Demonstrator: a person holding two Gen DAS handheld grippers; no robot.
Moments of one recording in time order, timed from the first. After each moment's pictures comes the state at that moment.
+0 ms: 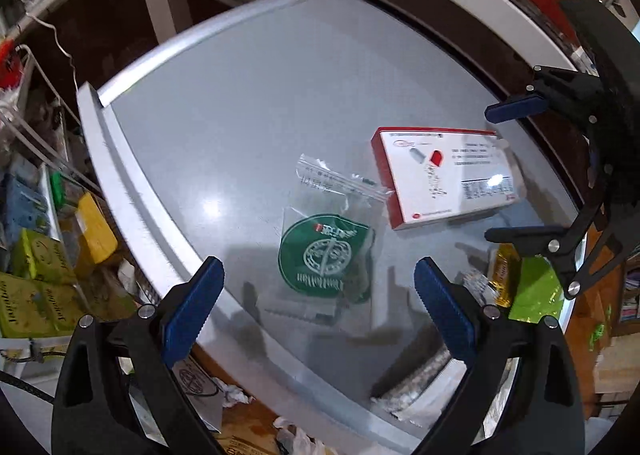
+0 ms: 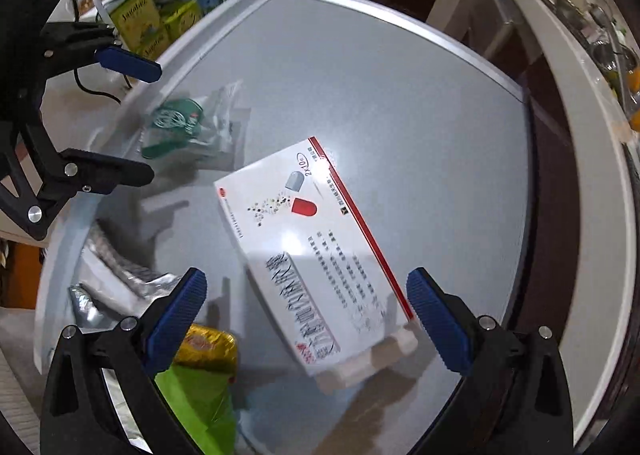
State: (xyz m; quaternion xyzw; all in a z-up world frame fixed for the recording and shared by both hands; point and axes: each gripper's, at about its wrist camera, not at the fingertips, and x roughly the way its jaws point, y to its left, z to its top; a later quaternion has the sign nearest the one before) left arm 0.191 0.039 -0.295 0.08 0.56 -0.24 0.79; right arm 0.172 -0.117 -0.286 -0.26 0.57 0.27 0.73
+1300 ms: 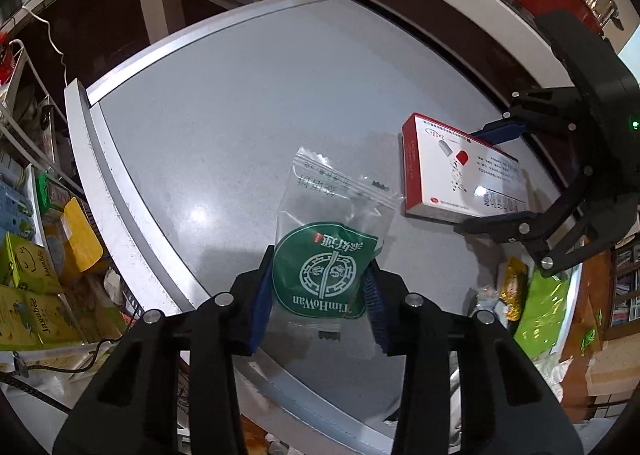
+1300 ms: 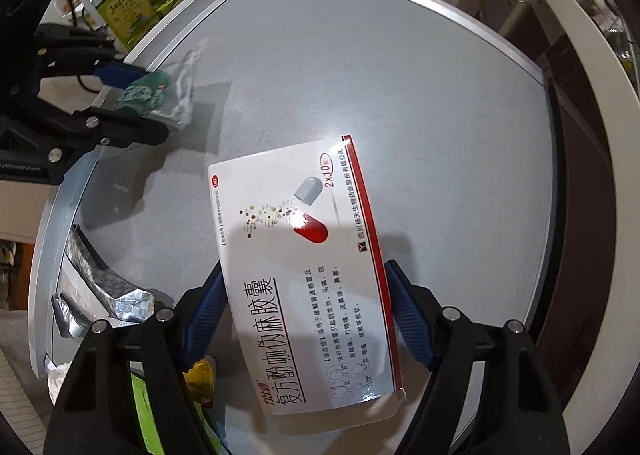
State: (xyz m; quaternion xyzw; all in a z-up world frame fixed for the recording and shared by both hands) left arm 0.194 0.047 -0.301 0.05 0.55 -0.25 0.80; right arm 0.186 -0.109 -0.297 -0.23 0.59 0.27 0.72
